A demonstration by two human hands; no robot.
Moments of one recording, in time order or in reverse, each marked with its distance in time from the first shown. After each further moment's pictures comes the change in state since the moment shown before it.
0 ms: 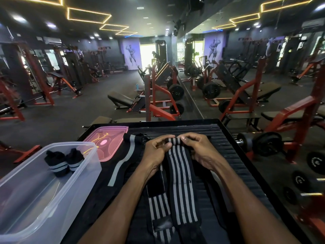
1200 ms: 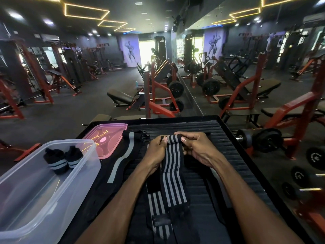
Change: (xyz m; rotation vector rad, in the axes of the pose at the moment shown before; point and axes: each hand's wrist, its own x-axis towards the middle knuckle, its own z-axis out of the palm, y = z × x) left_hand 0.008 -0.016 -0.001 0.090 -0.051 -0.168; right_hand -0.002 0.001 0.004 0.071 -0.059 0.067
